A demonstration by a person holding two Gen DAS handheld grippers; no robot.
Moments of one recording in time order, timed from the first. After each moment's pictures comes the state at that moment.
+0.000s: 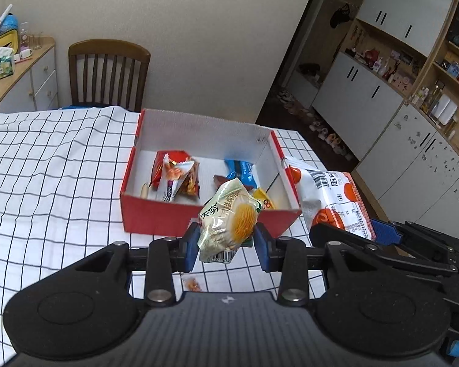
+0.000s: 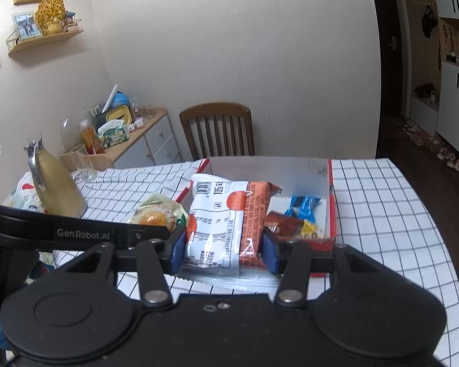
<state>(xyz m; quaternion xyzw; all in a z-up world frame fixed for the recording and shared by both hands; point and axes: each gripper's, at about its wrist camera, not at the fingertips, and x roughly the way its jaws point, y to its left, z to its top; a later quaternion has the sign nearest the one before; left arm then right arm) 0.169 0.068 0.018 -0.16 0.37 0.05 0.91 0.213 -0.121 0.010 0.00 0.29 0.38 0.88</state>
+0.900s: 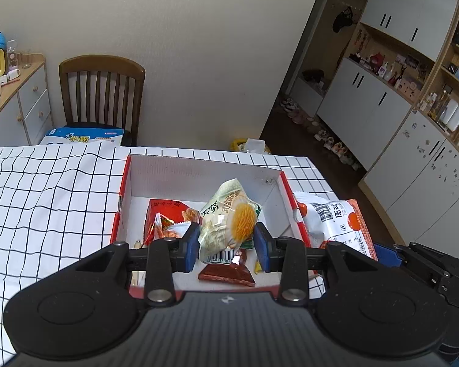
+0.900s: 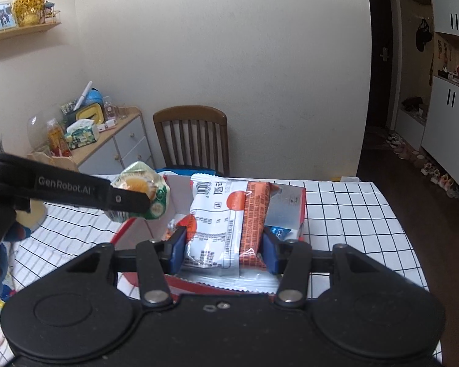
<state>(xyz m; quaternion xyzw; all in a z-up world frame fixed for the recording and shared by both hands) 0.267 0.088 0.023 -0.15 0.36 0.05 0.92 0.287 -0.101 0.002 -0.04 0.29 0.34 0.89</state>
